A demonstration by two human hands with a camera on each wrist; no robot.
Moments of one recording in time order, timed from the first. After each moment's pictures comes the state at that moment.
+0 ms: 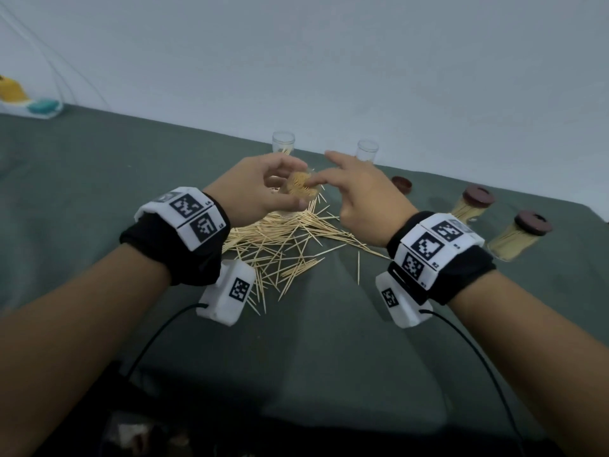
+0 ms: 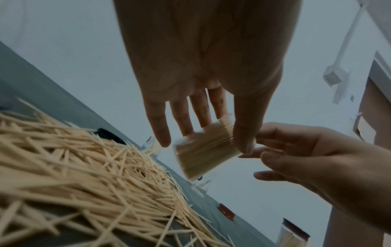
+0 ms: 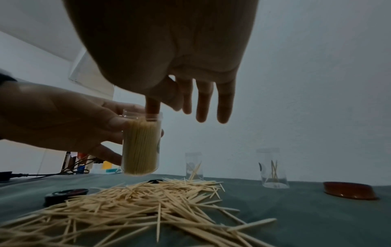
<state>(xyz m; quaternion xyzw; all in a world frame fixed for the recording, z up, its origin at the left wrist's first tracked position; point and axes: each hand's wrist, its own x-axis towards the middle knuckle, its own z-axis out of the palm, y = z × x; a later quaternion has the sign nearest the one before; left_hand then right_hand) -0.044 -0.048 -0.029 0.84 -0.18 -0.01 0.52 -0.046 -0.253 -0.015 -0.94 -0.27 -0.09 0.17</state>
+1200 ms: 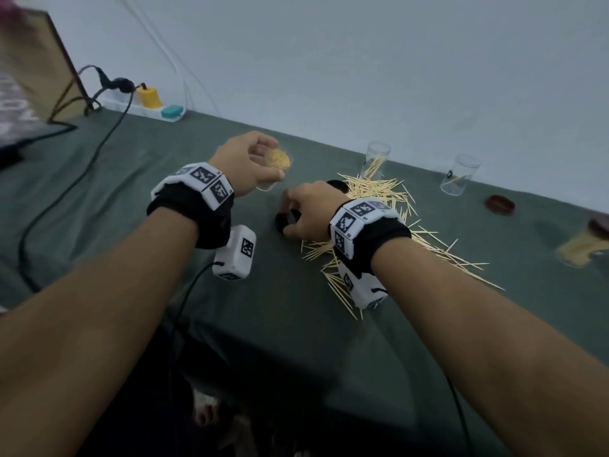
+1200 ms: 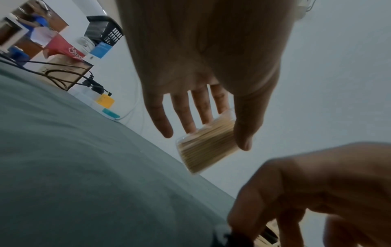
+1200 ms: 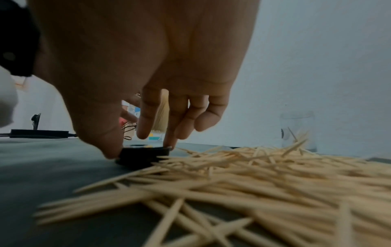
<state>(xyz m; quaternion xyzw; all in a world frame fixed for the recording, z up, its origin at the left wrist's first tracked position) -0.027 0.108 -0.039 0.90 0.04 0.13 0.43 -0.019 -0.069 -0.049 -0.93 -0.35 0.04 0.09</state>
